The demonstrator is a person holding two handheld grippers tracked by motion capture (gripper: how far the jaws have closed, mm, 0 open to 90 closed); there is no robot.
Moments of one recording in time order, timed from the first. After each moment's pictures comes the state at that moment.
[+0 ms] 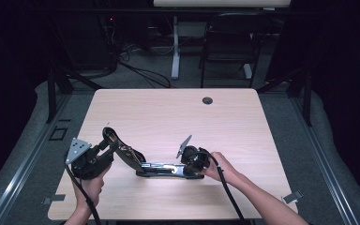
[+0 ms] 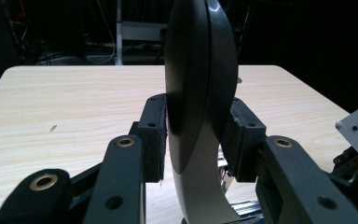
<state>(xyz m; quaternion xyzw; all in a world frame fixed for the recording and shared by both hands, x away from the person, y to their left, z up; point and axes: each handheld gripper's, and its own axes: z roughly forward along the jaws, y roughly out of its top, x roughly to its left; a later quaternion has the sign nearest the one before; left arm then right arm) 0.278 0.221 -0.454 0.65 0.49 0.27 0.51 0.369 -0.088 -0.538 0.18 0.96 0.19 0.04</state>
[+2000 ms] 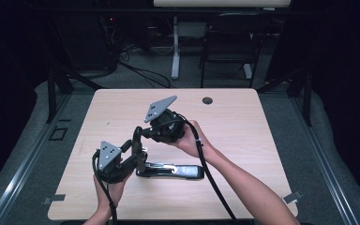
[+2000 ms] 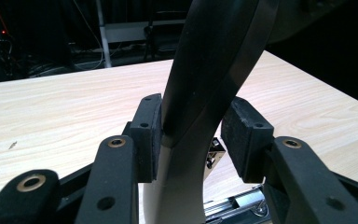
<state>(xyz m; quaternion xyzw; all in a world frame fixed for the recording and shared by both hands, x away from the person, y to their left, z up) 0.272 0.163 -0.461 0.68 0.45 0.28 0.50 0.361 -0.020 -0.371 0.10 0.90 0.42 0.11</state>
